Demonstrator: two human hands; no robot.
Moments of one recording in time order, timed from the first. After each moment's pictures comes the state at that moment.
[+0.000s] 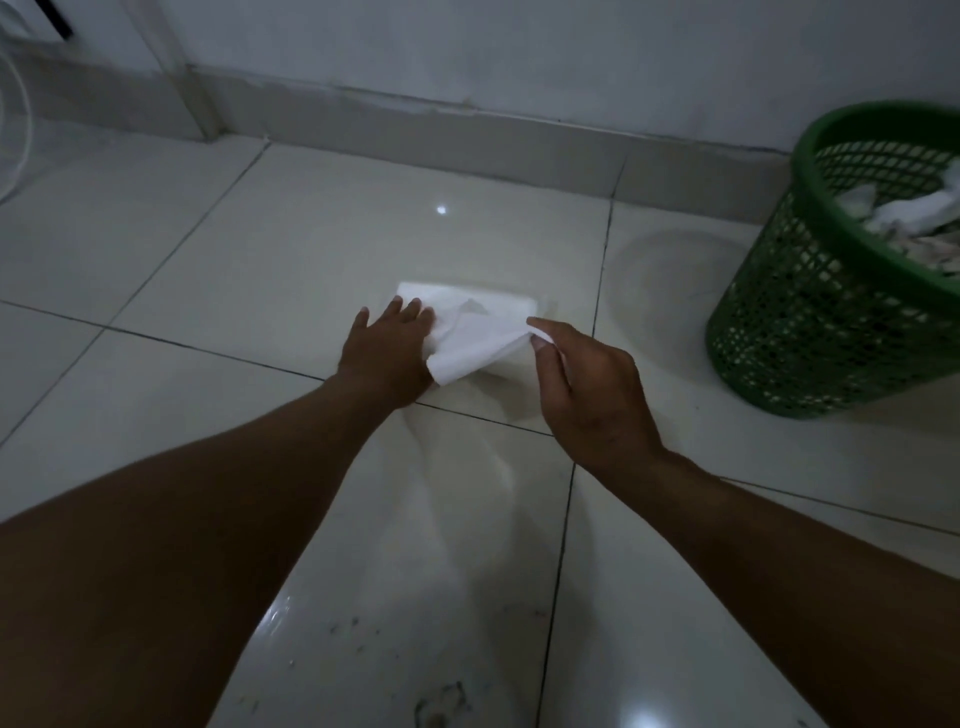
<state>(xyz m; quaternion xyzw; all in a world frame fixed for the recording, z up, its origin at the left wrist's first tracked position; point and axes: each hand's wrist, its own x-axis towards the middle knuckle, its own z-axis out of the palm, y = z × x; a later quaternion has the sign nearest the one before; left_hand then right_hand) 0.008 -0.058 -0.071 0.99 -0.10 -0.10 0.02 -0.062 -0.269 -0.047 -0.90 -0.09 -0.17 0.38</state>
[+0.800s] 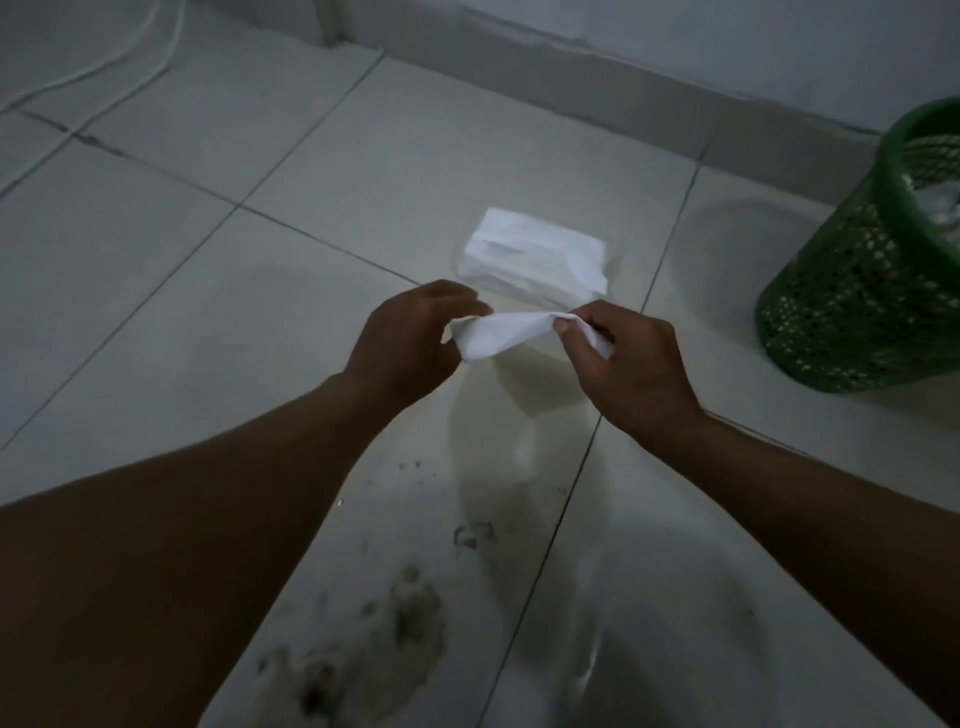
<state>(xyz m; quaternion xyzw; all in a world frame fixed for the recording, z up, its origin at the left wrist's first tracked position) -0.139 -0.028 -0.011 0.96 -0.09 0.07 0.26 -0.124 -0.259 -0.003 -0.91 -0.16 -0.06 0.39</state>
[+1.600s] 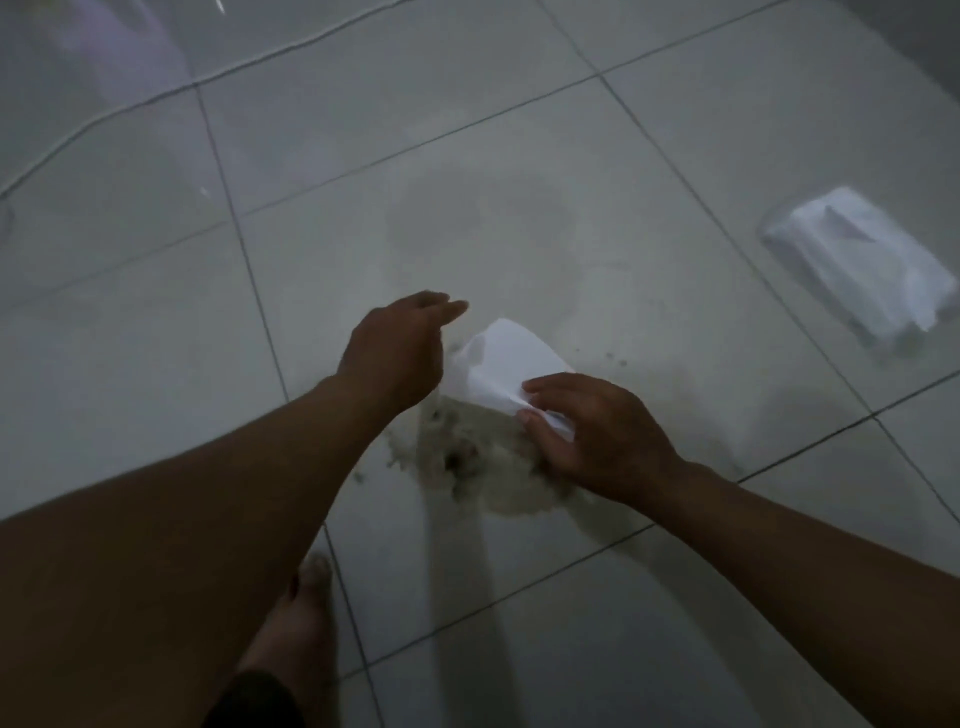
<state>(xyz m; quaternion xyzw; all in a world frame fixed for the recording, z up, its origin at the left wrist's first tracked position) -0.415 0.048 -0.015 0.93 0.32 -0.02 0.15 -0.279 -0.147 -0.053 -0.74 -0.60 0.10 0.31</state>
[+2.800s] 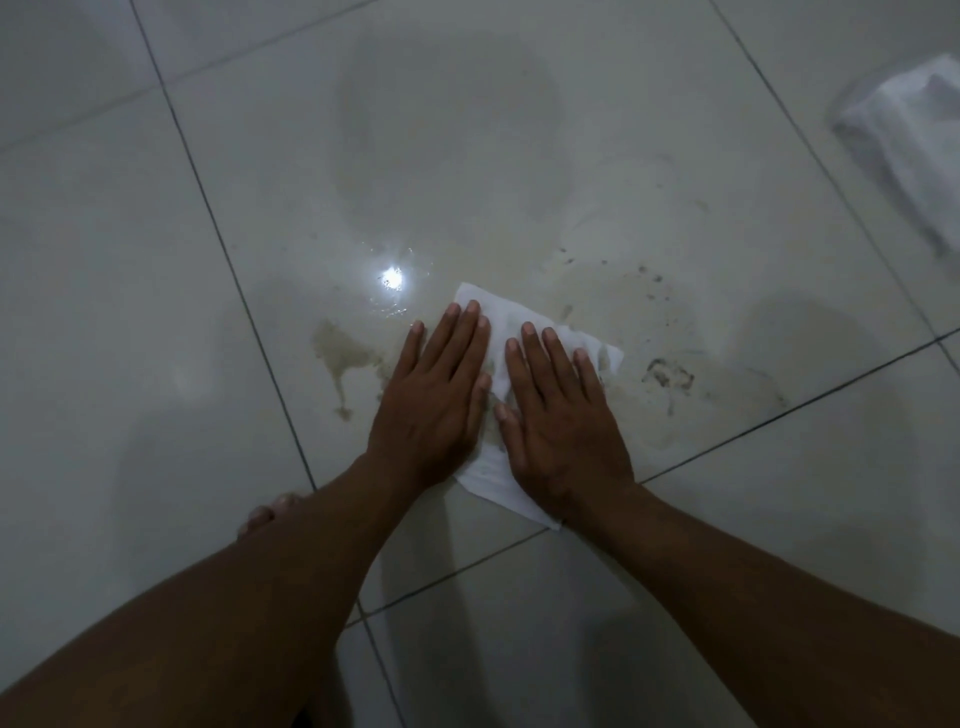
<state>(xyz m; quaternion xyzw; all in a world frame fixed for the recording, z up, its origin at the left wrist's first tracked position) -0.475 -0.032 -0.145 0.97 0.23 0.02 0.11 -0.359 -0.162 -0.140 -0.82 -0.56 0.10 0.05</state>
